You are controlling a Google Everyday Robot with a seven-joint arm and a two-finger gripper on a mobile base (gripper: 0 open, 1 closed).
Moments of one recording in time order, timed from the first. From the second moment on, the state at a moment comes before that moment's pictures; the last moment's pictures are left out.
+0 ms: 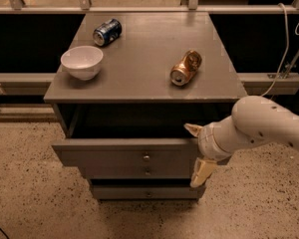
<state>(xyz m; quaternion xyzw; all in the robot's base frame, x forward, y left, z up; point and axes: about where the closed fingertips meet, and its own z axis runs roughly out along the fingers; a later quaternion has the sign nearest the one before) 0.502 -0.122 0.675 -0.71 0.65 0.07 0.26</state>
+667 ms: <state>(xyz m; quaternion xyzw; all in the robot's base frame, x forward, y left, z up) 0.531 -0.131 0.638 -0.70 0.67 0.06 0.23</state>
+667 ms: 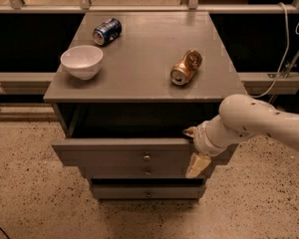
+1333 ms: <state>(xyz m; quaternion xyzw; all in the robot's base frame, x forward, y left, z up) 0.487 -0.119 0.671 -0.73 0.64 0.07 0.21</state>
